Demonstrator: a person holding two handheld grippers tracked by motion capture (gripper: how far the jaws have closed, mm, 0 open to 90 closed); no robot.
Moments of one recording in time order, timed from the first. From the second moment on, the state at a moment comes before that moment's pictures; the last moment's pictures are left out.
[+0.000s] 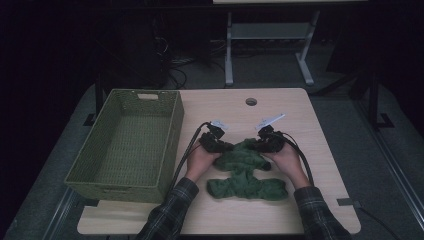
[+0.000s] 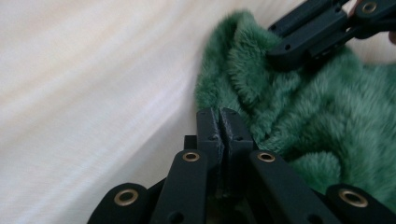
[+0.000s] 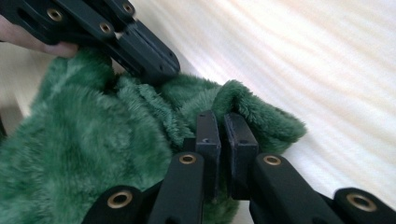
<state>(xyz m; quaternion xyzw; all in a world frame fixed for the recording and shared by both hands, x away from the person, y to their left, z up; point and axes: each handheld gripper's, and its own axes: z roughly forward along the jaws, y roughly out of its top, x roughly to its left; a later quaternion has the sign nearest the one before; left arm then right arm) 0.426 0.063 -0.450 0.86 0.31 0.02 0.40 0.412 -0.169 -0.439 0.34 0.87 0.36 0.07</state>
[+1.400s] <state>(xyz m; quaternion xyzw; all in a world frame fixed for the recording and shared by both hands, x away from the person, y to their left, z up) 0.442 0.076 -0.452 0.84 0.34 0.11 0.41 0.435 -0.193 -0.451 0.43 0.81 0.39 0.10</state>
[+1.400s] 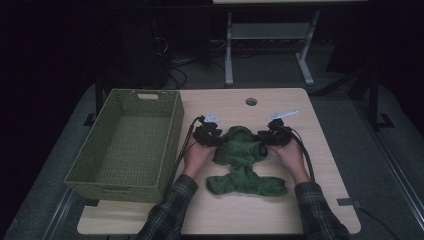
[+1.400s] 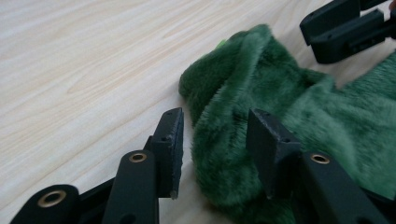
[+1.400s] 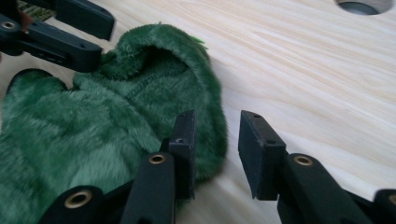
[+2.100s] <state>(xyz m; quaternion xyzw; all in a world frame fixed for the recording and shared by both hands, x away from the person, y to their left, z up) 0.443 0.076 -0.451 0.84 0.34 0.12 0.41 0.427 -0.213 -0.442 0.43 0.81 0.39 0.11</state>
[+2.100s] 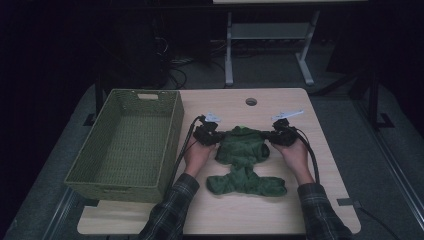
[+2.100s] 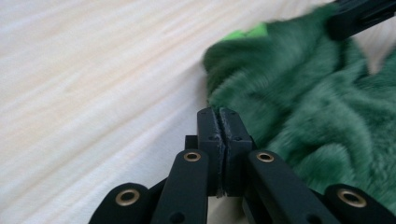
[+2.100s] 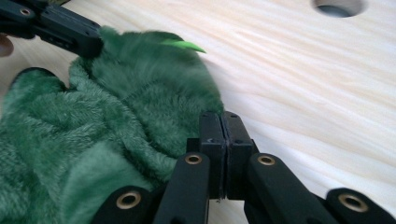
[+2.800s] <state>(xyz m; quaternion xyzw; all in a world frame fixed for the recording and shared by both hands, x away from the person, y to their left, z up) 0.458 0.064 -0.461 0.83 0.34 0.11 0.42 0.428 -0.225 -0.465 0.46 0.80 0.37 0.13</state>
